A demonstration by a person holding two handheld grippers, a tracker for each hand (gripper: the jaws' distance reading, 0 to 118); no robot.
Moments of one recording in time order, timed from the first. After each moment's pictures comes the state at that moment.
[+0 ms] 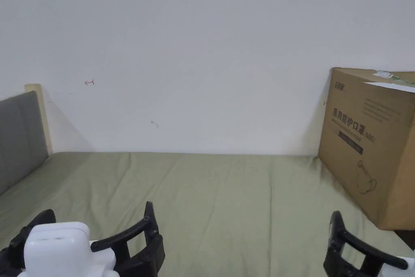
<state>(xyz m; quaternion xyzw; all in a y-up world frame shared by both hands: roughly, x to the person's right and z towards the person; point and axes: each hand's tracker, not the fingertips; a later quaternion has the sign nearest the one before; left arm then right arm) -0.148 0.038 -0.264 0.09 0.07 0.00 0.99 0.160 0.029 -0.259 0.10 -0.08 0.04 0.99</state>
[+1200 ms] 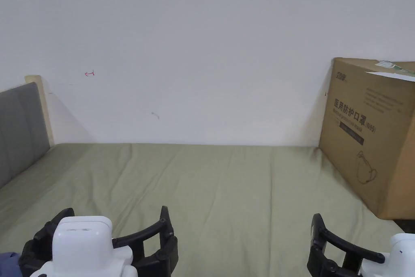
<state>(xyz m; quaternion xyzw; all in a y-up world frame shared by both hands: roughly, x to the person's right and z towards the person) -0.136 0.030 -0.270 0.04 0.04 0.00 1.00 0.164 0.023 -0.264 0.04 -0.05 0.01 1.00</state>
